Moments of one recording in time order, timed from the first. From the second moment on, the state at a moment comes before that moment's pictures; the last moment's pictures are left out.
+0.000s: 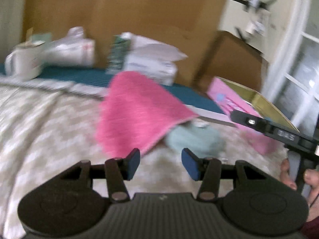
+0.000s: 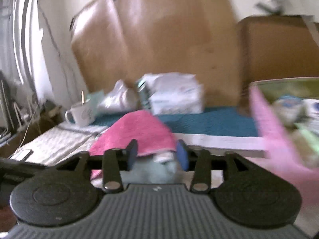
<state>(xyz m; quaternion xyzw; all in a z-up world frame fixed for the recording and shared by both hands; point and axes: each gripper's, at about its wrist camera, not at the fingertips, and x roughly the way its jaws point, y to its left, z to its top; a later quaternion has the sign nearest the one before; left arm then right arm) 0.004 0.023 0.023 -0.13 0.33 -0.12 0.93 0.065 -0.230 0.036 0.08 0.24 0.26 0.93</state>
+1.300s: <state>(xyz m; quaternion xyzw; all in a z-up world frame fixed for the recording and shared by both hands) -0.055 0.161 0.016 -0.25 0.27 -0.05 0.93 0.088 -0.075 0.107 -0.01 0.22 0.31 0.93</state>
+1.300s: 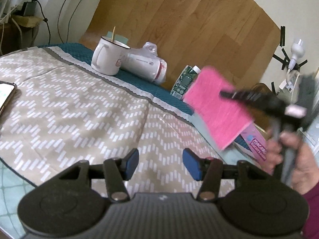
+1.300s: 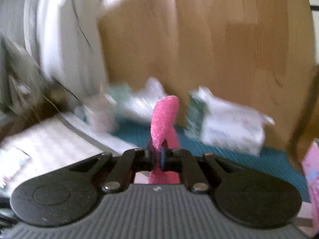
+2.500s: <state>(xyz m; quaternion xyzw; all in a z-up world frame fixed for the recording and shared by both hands) 0.004 0.095 0.015 -0.24 0.38 -0.16 0.88 -0.052 -0.082 0.013 -0.14 0.24 0.41 0.87</state>
